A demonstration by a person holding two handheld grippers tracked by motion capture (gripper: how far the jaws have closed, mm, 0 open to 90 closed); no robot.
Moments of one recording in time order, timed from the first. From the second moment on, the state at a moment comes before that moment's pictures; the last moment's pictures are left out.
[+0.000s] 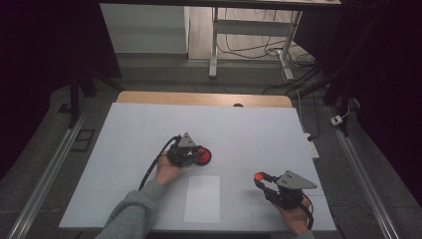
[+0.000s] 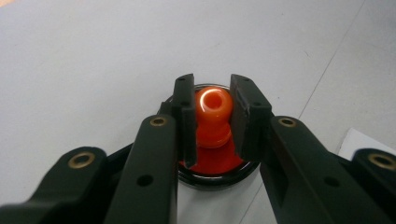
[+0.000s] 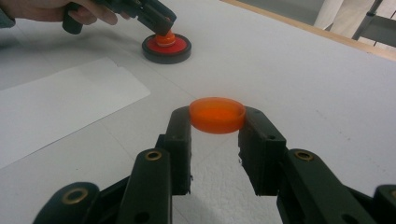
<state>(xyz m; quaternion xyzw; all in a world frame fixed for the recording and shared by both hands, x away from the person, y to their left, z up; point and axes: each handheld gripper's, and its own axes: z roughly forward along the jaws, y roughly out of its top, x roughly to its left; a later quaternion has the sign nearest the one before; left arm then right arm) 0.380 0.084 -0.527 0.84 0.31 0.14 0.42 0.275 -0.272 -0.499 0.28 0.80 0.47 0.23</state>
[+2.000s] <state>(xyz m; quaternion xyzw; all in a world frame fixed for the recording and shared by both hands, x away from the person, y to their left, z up) 0.384 0.086 -0.526 0.82 0.33 0.12 0.45 0.275 -0.270 -0.499 0.28 0.81 0.47 0.23</state>
